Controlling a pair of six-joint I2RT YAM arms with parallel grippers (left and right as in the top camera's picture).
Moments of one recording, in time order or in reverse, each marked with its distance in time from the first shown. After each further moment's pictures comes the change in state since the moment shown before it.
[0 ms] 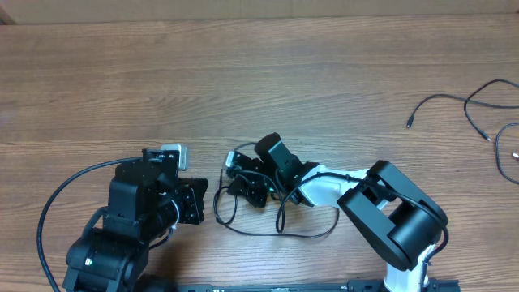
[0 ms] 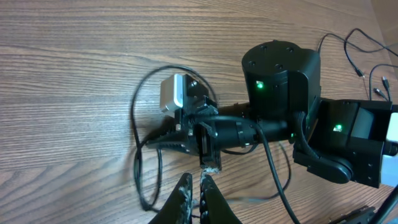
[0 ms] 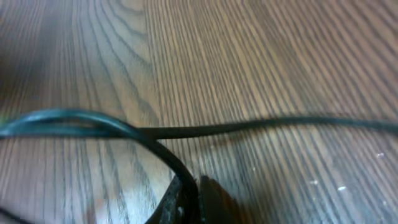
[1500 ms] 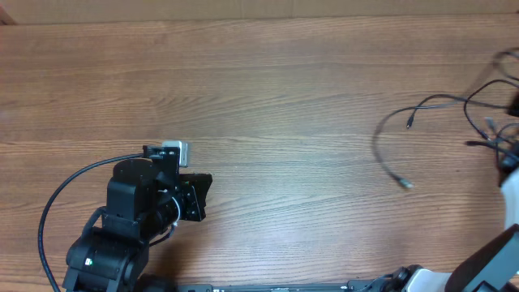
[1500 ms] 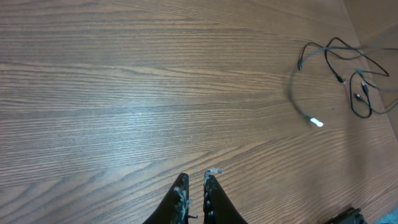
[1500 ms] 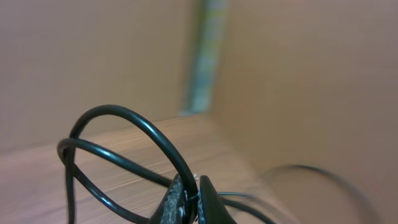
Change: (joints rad) left arm 0.000 0.000 0.000 0.053 0.036 -0.010; right arm -1.461 -0.475 0.069 0.150 0.434 0.110
